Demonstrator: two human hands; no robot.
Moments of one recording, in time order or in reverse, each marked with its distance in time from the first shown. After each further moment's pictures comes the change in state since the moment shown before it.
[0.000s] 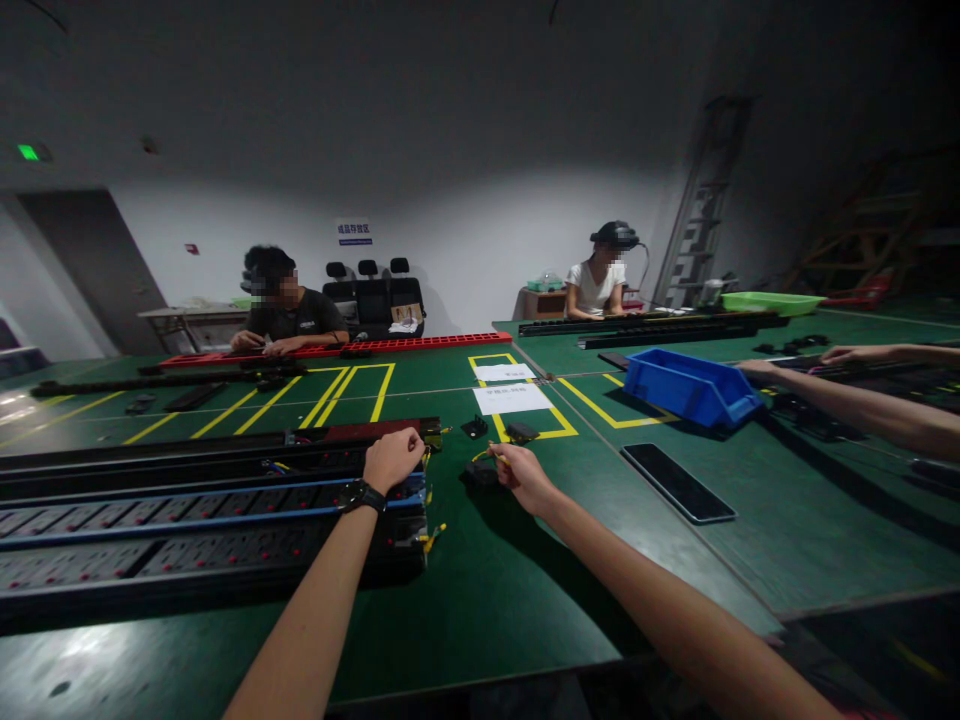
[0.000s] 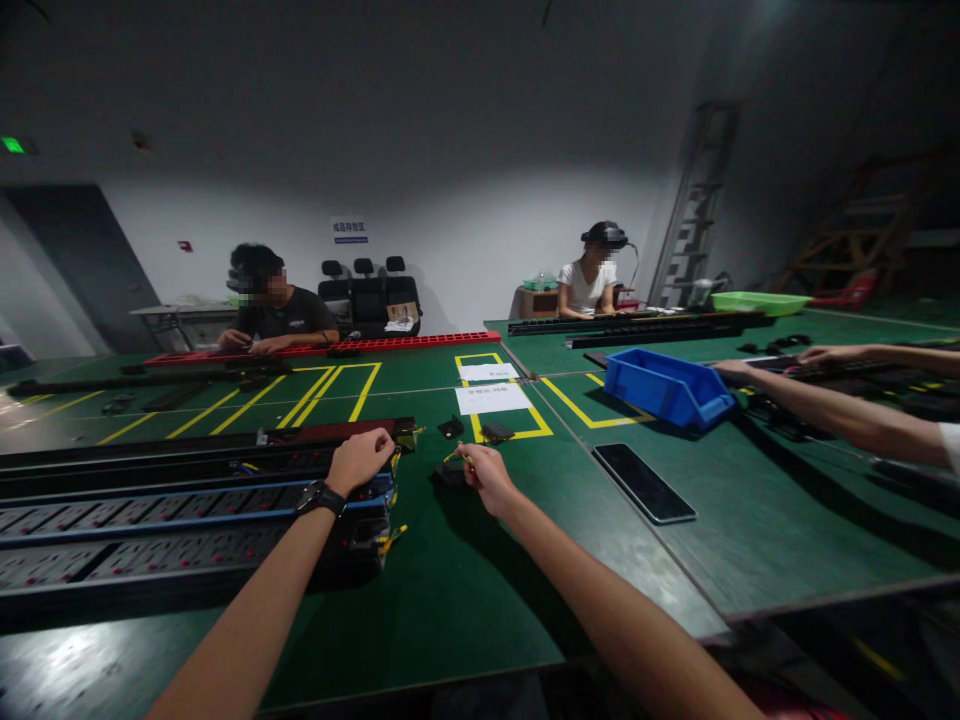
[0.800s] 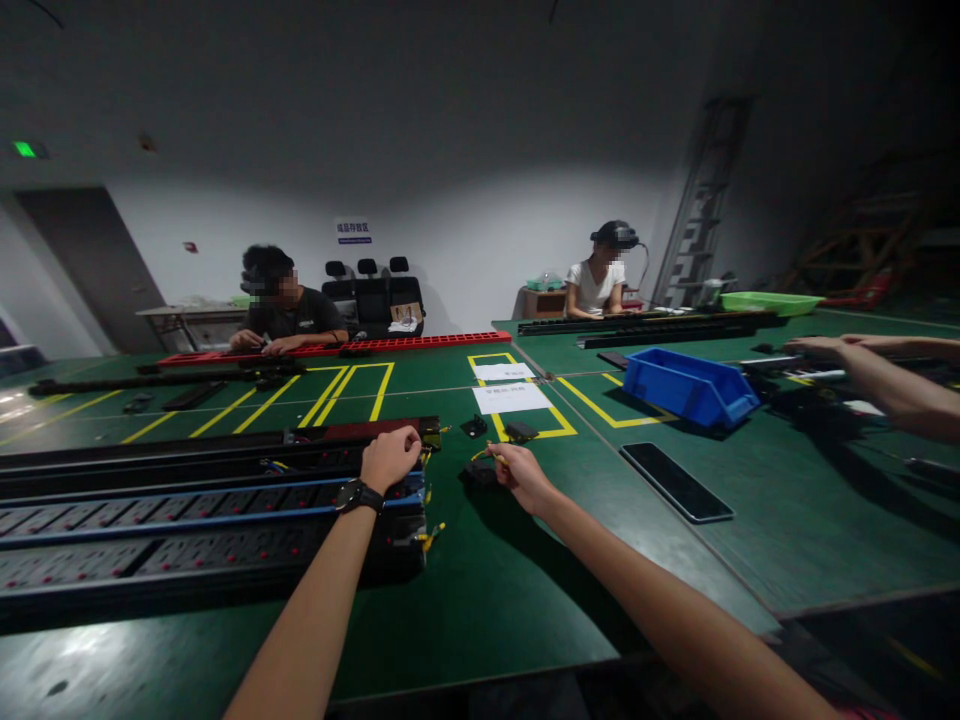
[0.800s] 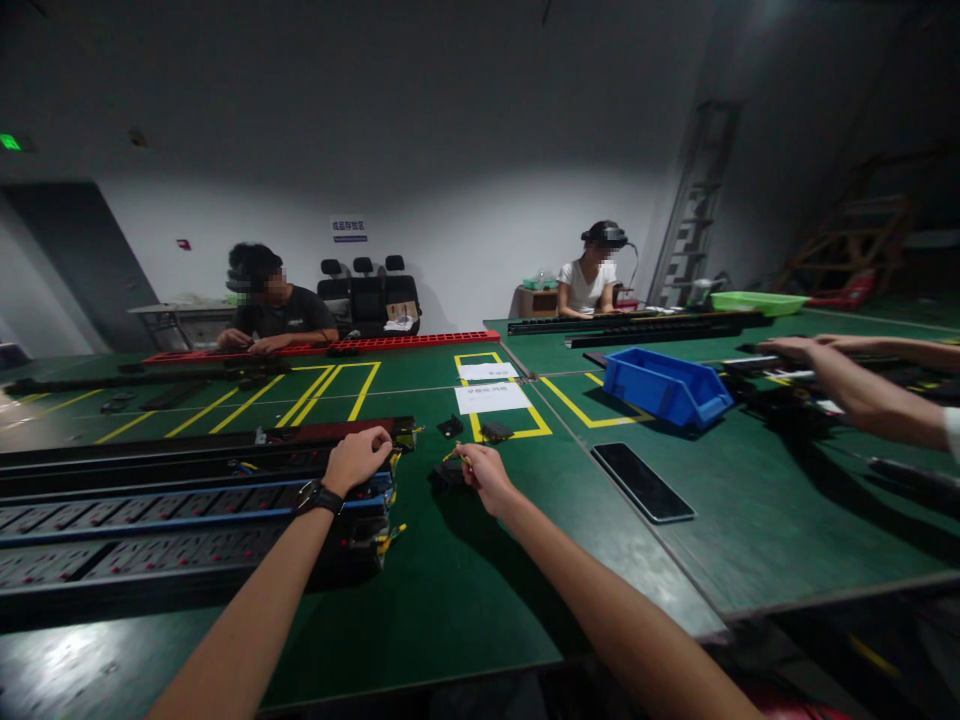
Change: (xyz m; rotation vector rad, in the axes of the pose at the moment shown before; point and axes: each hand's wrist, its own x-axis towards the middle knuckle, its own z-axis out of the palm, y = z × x) left_hand -0.001 -0.003 -0.001 -0.002 0.009 -0.006; right_hand 0.000 0.002 0.001 -0.026 -0.004 -0.024
